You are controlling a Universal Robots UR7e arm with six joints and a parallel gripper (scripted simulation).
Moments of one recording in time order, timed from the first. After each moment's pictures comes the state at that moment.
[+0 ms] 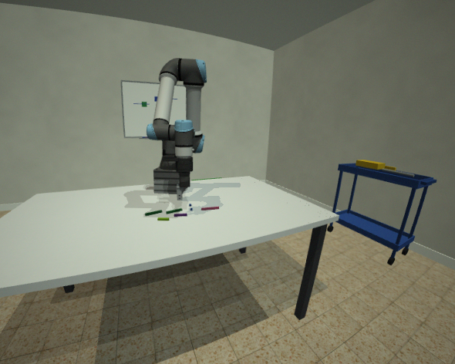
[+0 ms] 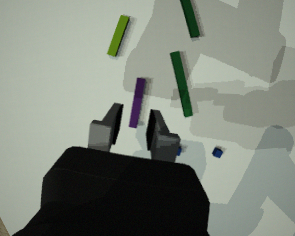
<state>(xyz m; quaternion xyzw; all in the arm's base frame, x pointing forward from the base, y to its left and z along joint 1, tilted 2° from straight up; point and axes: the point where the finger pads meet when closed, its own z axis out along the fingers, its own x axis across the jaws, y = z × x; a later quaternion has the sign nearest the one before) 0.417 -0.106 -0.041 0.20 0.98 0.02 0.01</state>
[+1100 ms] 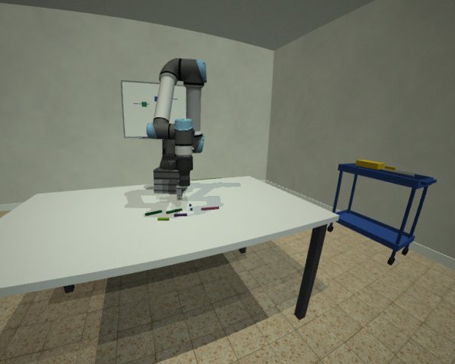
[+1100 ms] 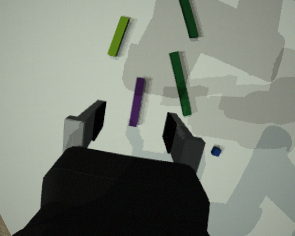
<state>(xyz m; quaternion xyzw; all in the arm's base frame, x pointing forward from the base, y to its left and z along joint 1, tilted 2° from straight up) 0.416 -0.107 -0.036 0.20 0.98 0.02 0.01</state>
